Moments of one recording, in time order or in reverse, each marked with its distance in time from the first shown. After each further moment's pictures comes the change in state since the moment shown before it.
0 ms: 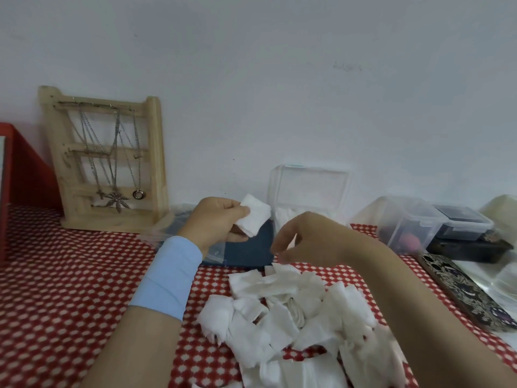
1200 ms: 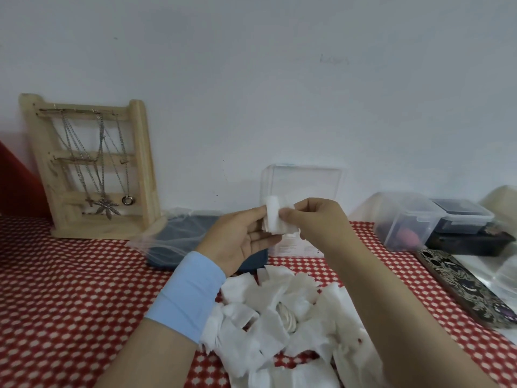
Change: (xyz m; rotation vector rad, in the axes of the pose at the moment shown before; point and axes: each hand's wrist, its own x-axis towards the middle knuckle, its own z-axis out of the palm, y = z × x) left_hand -0.003 -0.008 0.051 -0.494 -0.236 -0.089; right_hand 0.000 0.005 0.006 0.780 0.545 0.229
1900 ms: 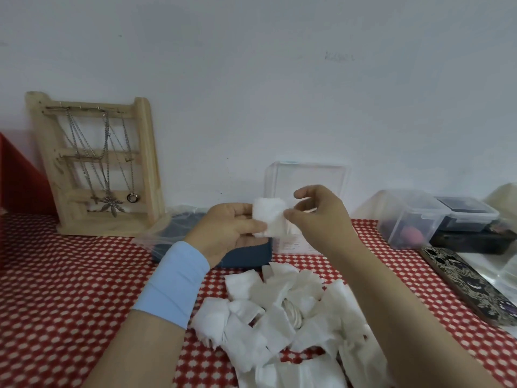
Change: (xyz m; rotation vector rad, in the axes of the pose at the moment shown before) left_hand -0.004 0.014 -0.022 0.326 0.054 0.031; right_hand 0.001 0.007 0.004 -0.161 0.047 -0.191
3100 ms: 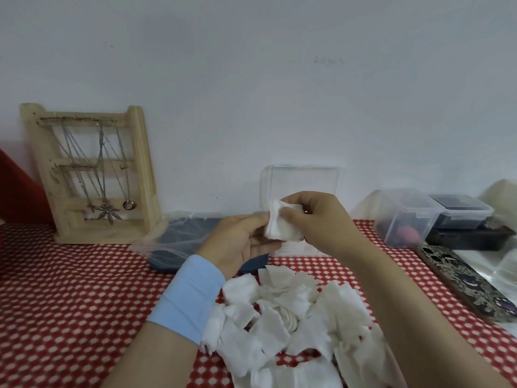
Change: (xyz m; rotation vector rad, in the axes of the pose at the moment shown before) left_hand -0.001 -0.007 0.029 -0.221 -0.025 -0.047; right_hand 0.011 0.009 -0.012 0.048 -0.143 -0.068
